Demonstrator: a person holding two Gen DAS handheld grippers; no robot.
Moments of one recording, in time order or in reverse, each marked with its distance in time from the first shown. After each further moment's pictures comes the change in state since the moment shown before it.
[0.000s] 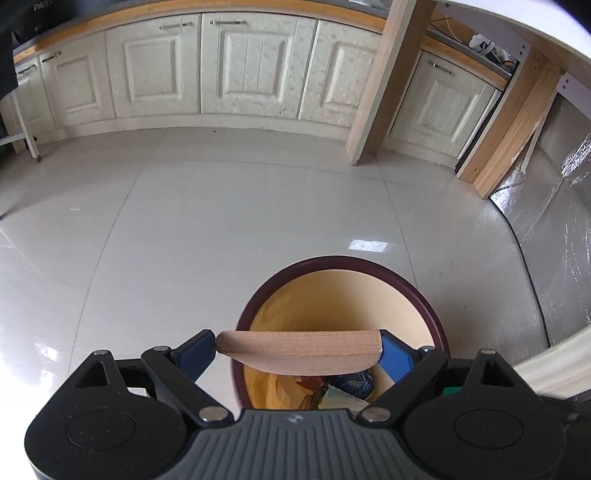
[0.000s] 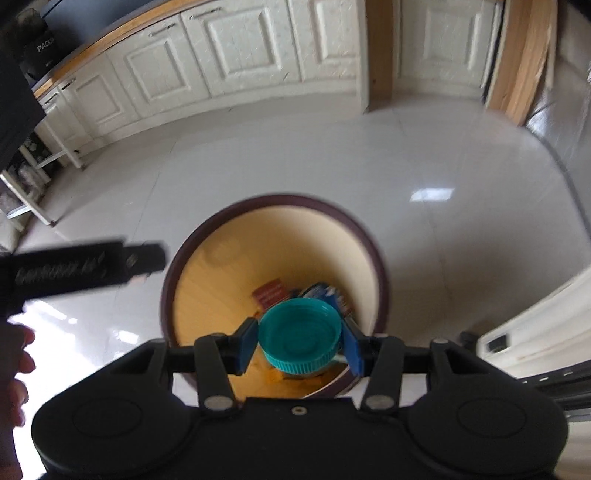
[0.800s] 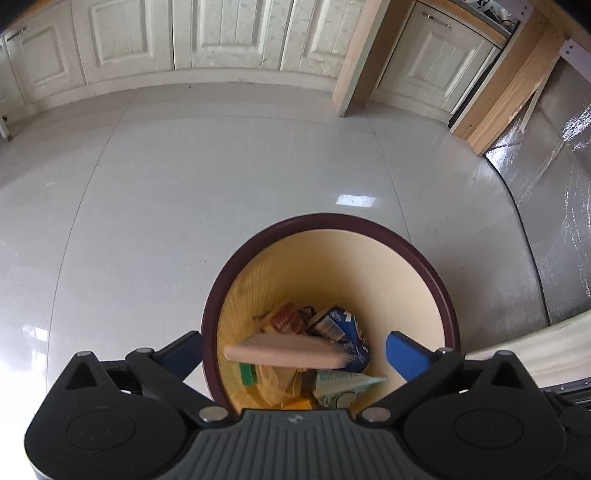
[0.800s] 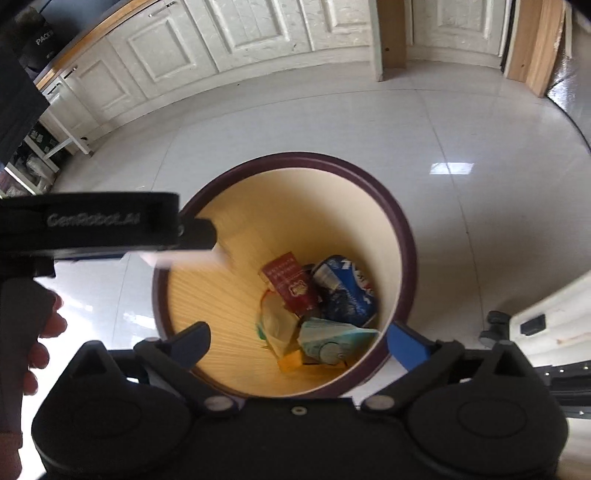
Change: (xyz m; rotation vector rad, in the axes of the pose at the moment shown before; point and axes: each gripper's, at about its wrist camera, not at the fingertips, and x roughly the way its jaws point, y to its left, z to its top) left arm 0.055 -0.005 0.004 0.035 0.156 -0.043; right arm 0.031 -0.009 -0.002 0.017 0.062 0.042
